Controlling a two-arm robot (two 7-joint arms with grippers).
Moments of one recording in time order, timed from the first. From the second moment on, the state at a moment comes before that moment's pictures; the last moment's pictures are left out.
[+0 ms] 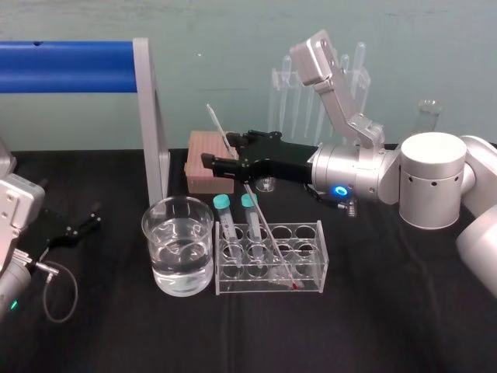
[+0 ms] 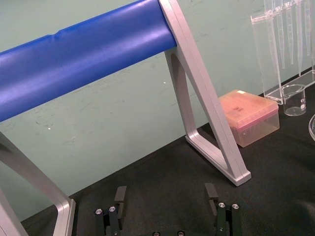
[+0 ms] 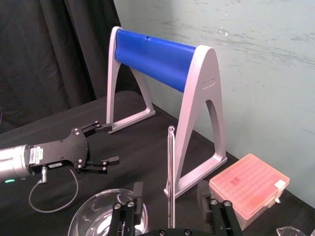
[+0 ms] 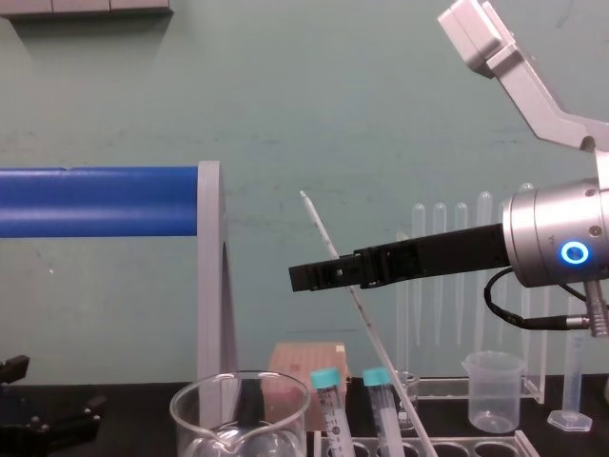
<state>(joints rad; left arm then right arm) -0.20 0.60 0.45 -1.41 -0.25 -0.12 0.03 0.63 0.43 -0.62 -1.43 0.58 0.40 0.47</state>
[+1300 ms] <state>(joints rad) -0.20 0.60 0.45 -1.41 -0.25 -0.12 0.03 0.50 0.45 -0.51 -1.56 0.62 0.12 0.47</state>
